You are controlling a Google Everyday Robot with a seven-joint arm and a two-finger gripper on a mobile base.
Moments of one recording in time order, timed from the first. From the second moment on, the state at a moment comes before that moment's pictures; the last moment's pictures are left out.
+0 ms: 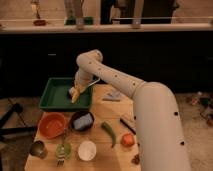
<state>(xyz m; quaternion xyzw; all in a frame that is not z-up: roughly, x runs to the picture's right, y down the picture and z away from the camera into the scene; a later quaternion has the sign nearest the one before) -0.156 -0.007 0.878 -0.16 -0.29 -0.41 0.85</state>
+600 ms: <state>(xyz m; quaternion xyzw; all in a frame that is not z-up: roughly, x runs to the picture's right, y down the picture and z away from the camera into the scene) -0.161 -0.005 0.894 -0.16 -0.29 -0.40 0.85</state>
